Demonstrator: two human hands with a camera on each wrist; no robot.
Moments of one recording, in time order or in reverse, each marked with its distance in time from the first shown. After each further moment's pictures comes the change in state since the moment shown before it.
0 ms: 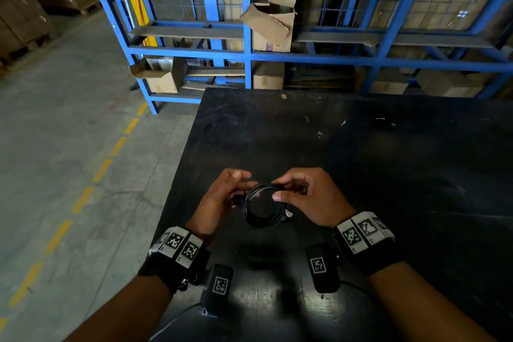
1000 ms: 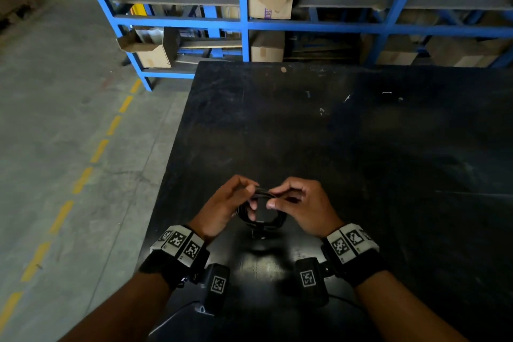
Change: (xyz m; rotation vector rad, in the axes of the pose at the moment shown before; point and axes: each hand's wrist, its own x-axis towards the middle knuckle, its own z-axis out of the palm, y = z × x) left_hand 0.006 -0.042 -0.003 0.127 -0.151 -0.096; right_hand -0.021 0.059 0.036 0.294 0.036 0.189
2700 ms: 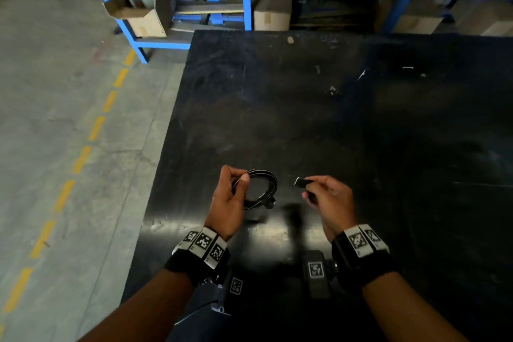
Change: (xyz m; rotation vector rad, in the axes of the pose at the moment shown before) left_hand 0.037 -0.052 0.005 0.317 0.453 0.083; right_hand 0.022 0.044 -0.017 0.234 0.470 0.472
